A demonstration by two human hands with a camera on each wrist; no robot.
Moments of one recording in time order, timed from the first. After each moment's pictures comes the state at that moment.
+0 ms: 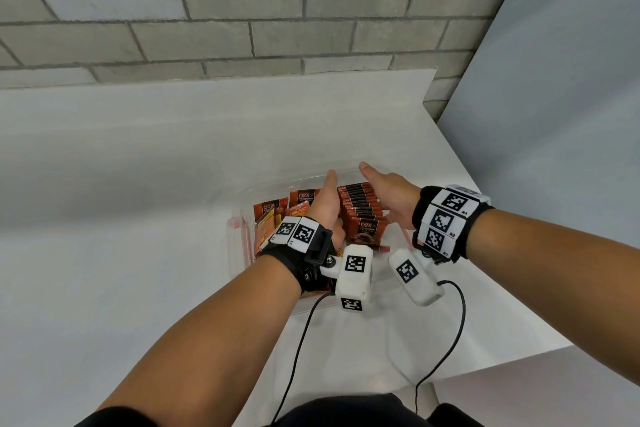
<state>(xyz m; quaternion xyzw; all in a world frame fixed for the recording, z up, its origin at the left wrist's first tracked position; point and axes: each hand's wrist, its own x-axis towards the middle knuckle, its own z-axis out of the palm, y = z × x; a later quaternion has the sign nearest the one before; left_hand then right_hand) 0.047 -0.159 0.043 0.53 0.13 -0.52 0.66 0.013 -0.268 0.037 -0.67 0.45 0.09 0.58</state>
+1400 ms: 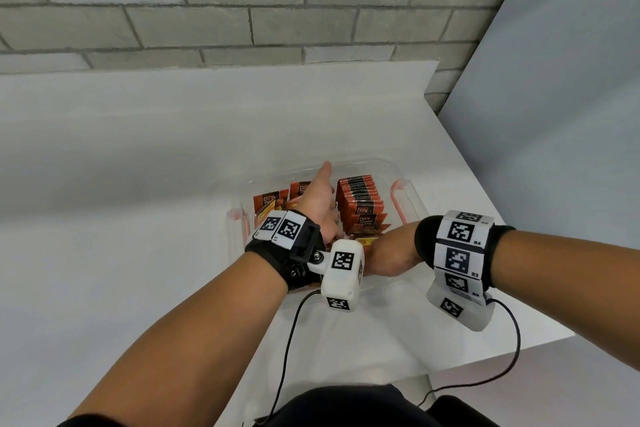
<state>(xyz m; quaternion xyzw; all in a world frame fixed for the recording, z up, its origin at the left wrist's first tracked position) 0.062 -0.150 0.024 0.53 0.13 -0.54 0.64 -0.031 -0.217 0.066 -0.85 0.02 0.52 0.10</state>
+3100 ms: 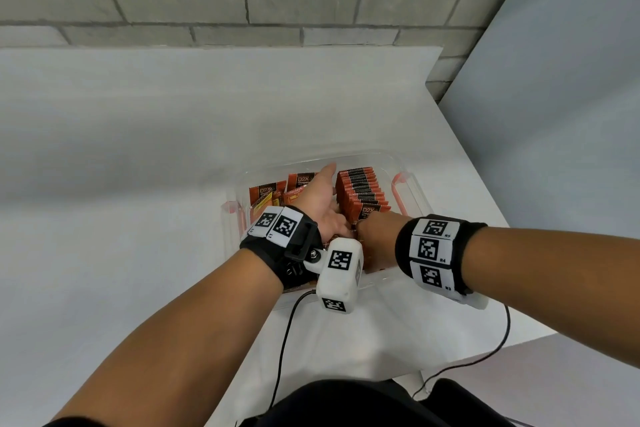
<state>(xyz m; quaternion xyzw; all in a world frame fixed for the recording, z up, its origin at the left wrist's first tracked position) 0.067 -0.152 0.010 0.49 0.16 -0.57 0.63 -0.013 -0.224 0.016 -0.91 0.07 0.41 -0.05</state>
